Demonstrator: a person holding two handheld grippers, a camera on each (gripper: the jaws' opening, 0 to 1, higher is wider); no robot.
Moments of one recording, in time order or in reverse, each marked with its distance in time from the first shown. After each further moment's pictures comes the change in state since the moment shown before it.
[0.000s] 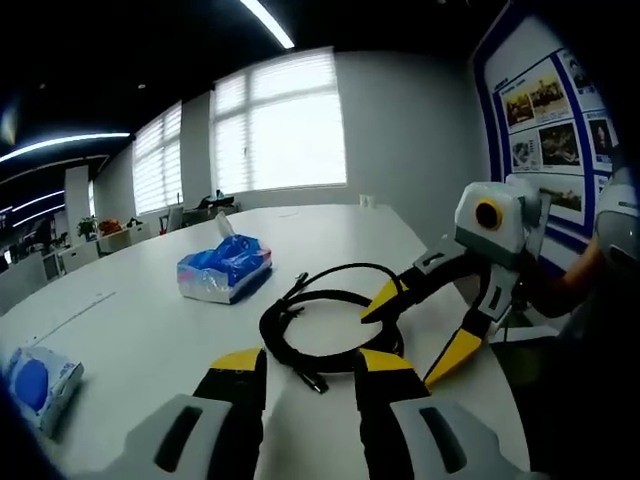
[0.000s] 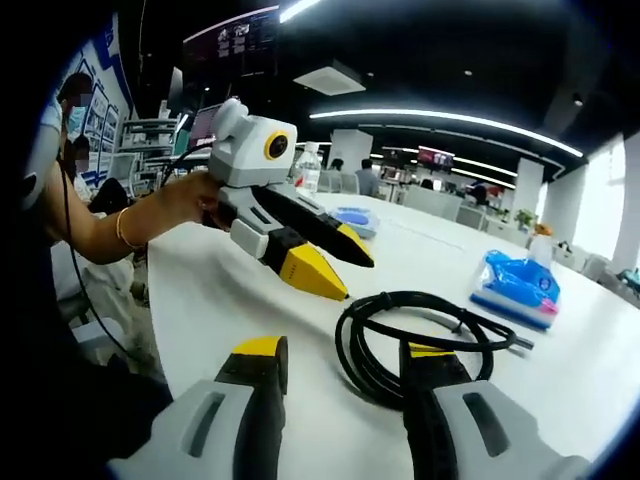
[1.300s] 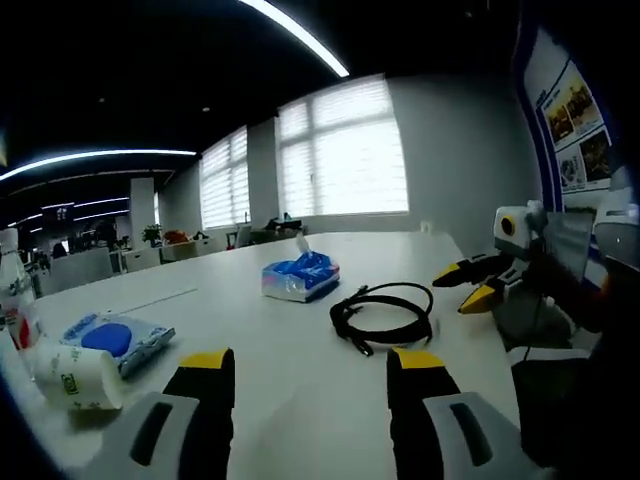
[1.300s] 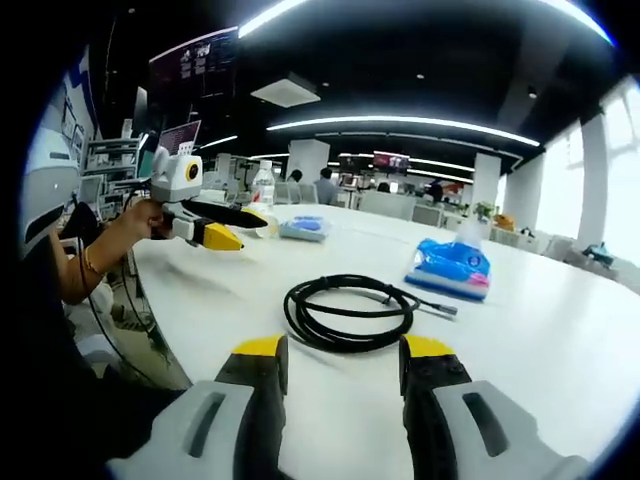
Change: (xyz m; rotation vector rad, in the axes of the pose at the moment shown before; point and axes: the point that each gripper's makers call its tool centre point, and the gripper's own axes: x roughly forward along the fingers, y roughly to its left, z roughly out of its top) left arm -0.089 0.039 -0.009 -0.045 -0.115 0.328; right arm -0.065 -0.039 -0.008 0.090 -0.045 -0.164
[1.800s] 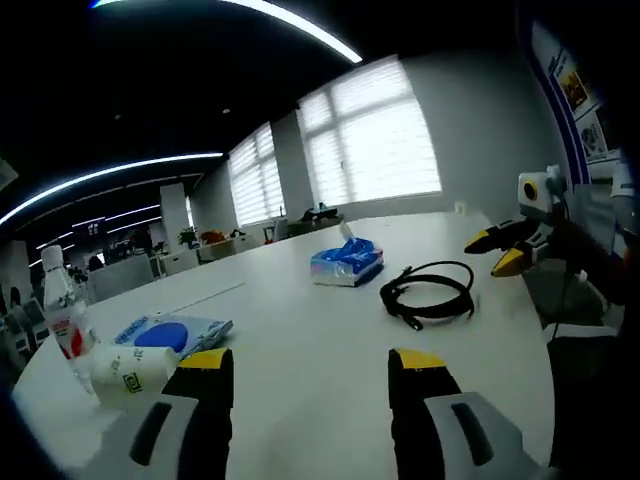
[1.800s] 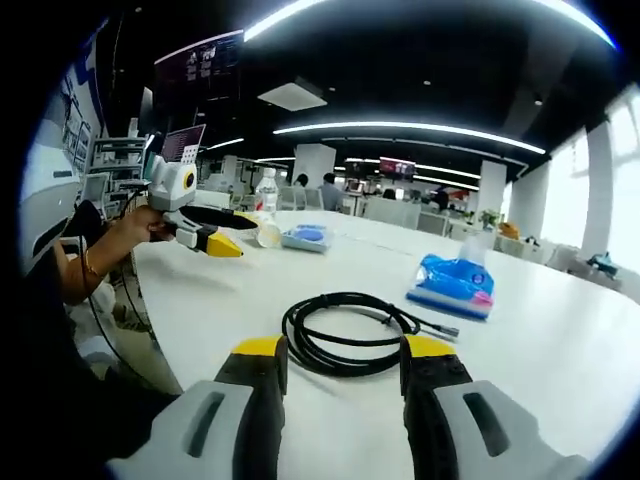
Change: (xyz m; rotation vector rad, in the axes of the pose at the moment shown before) left arm -0.022 0.039 -0.006 0.081 0.053 0.156; right arm 0.013 0.002 0.018 -0.034 -0.015 0.032
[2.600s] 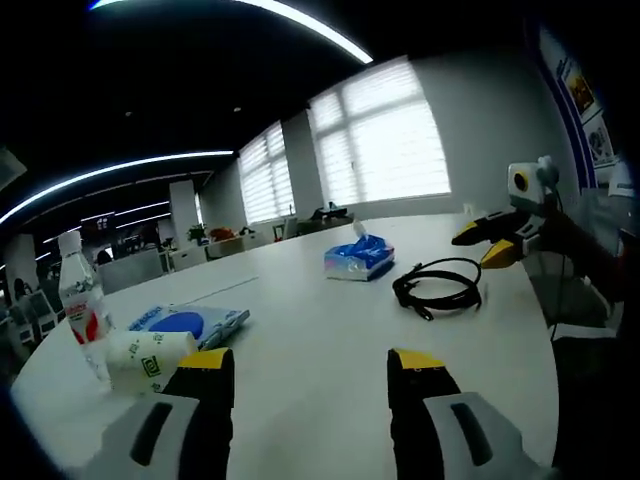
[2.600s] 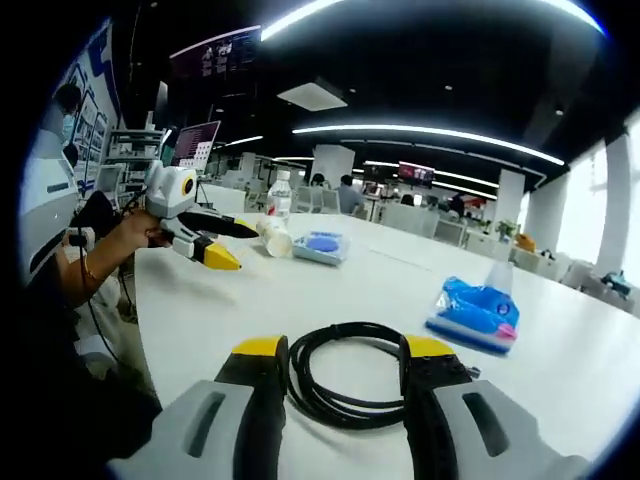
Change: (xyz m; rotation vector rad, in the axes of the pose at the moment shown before) left arm -0.013 0.014 -0.009 -0.031 -0.007 0.036; right arm 0.039 0.009 0.026 -0.052 -0.015 0.070
